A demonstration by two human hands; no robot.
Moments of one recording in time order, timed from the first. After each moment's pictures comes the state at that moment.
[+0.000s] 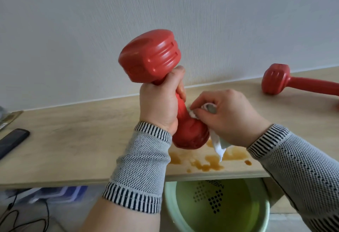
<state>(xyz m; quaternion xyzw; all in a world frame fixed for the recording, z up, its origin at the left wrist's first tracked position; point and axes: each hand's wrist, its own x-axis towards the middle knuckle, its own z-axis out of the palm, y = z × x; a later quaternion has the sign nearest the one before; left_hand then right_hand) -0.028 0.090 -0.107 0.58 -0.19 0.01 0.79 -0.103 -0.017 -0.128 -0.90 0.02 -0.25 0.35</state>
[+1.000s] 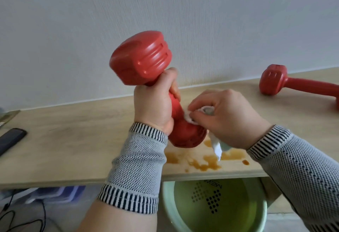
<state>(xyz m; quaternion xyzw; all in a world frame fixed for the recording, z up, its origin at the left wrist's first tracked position) -0.028 0.093 -0.106 0.56 -0.18 0.01 0.81 -0.108 -0.012 -0.120 -0.91 0.03 -0.22 0.35</state>
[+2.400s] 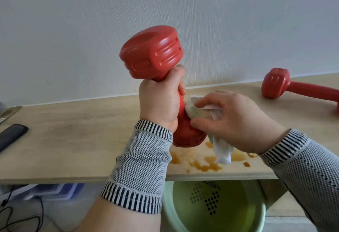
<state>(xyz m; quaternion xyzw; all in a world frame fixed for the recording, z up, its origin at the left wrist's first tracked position) -0.028 0.092 -0.101 0.60 -0.18 0.05 0.78 -0.116 -0.018 -0.119 -0.93 0.03 -0.16 0.34</state>
